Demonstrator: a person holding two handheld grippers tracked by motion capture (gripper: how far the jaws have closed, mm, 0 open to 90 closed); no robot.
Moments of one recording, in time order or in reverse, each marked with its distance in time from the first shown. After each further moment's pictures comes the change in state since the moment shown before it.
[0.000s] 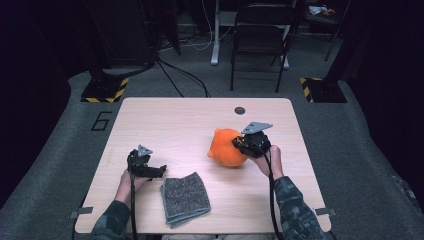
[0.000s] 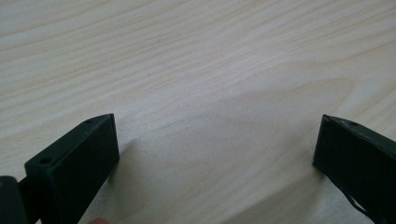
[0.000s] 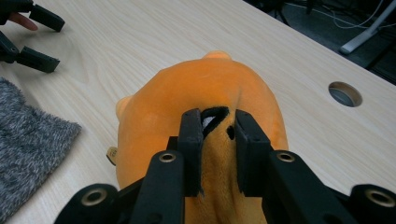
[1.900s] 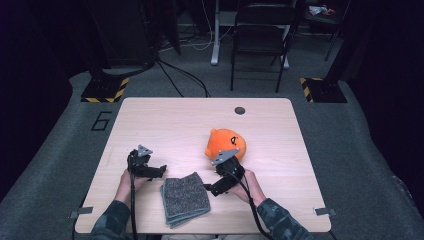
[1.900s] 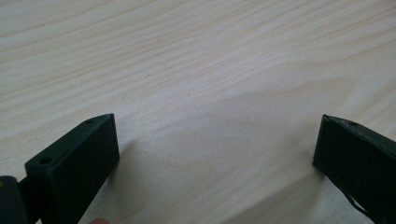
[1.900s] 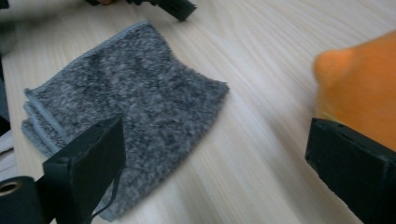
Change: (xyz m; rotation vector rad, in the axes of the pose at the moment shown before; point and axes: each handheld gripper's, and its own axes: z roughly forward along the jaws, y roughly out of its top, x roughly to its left) left arm 0.000 0.000 0.000 0.001 -0.001 0.002; right arm 0.104 -0.016 0.024 0.139 0.260 -0.083
